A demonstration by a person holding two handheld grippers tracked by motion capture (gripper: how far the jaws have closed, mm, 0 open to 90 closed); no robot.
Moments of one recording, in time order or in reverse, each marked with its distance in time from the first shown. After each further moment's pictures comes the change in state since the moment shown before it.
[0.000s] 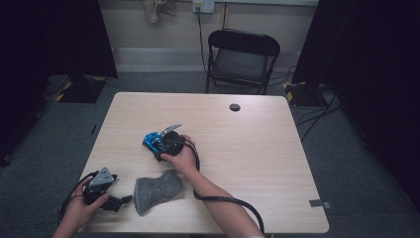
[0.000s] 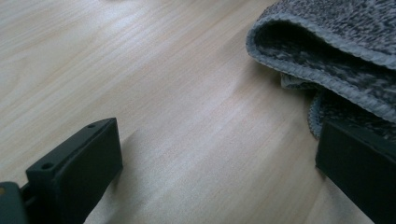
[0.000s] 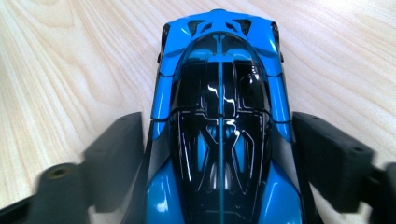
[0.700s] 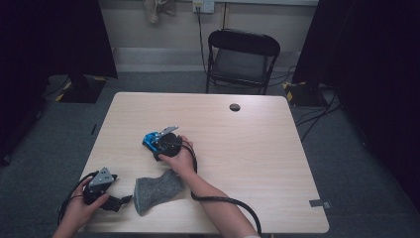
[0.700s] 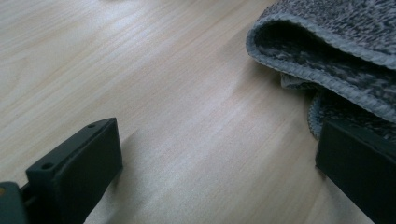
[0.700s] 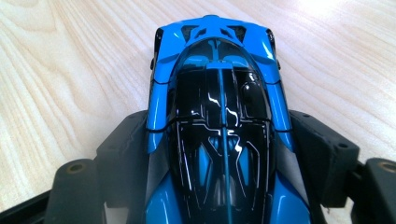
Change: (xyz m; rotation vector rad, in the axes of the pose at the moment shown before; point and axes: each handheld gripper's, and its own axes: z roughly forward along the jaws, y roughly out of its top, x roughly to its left) left arm 0.000 0.000 0.000 0.000 0.000 0.000; right arm 0.008 0.000 0.007 -0.019 -0.071 -0.015
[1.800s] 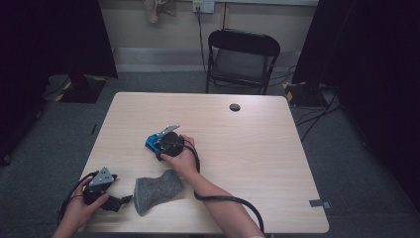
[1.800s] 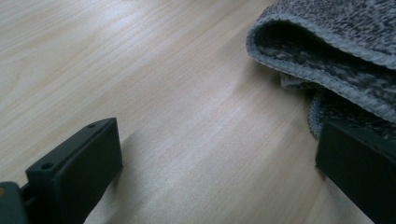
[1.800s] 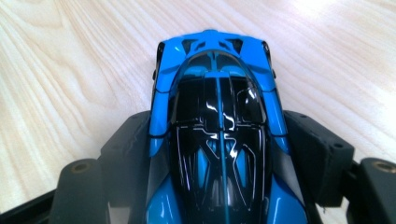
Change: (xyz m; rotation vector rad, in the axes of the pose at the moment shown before) left arm 0.000 0.000 0.000 0.000 0.000 0.000; right arm -0.001 0.003 -0.016 0.013 -0.007 -0.003
